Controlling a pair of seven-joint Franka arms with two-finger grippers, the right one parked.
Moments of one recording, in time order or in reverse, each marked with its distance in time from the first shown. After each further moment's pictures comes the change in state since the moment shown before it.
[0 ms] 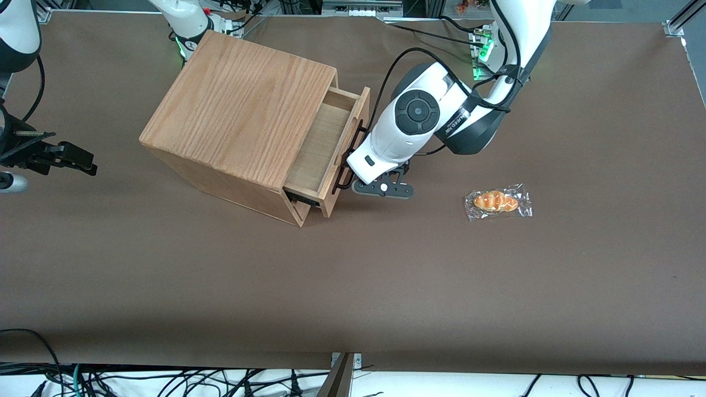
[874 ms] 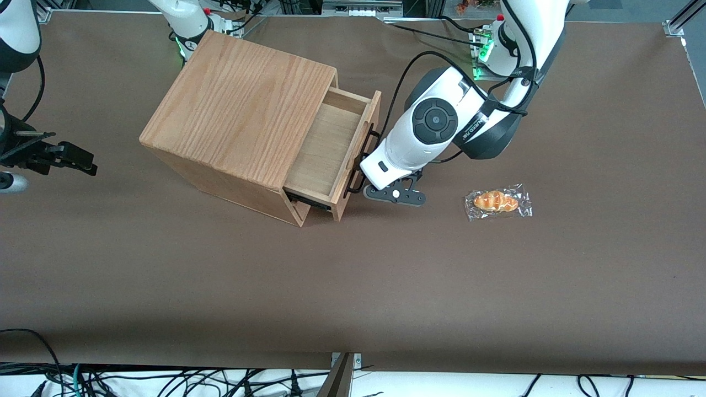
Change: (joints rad) arm 0.037 -0.011 0.003 0.000 0.000 -0.034 0.082
